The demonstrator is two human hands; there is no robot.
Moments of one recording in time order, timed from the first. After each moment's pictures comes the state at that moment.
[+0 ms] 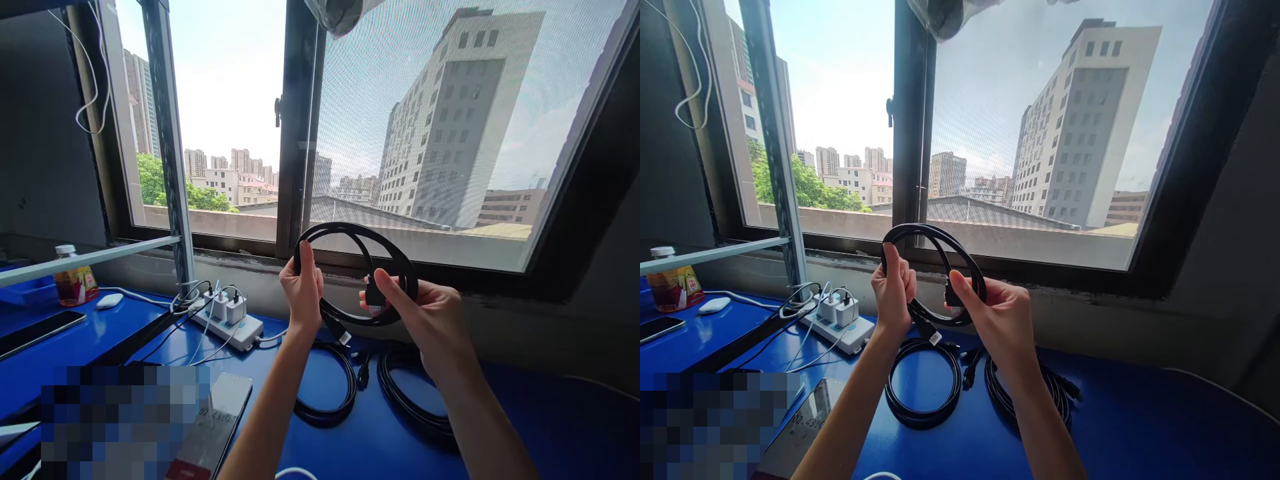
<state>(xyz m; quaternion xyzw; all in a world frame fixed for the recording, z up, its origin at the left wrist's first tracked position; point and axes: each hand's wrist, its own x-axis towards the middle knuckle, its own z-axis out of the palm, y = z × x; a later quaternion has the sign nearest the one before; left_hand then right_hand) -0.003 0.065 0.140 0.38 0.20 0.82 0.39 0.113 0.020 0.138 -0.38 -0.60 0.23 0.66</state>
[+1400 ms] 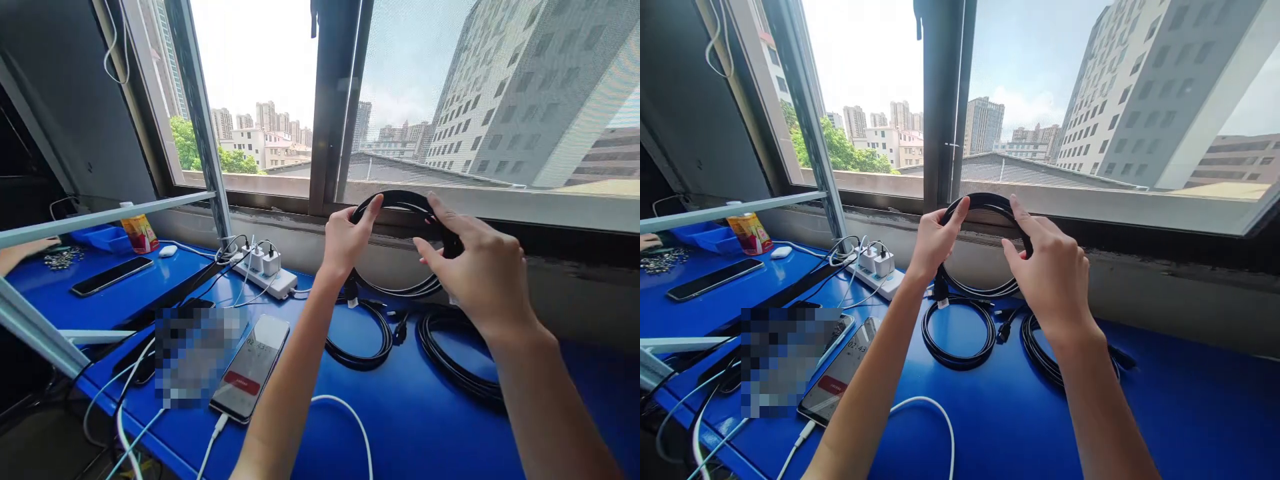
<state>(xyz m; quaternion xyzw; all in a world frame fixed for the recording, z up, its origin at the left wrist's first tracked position) -0.019 0.081 0.134 0.55 0.36 0.67 0.34 0.122 0.049 0.123 -0.52 -0.68 -0.21 0.47</state>
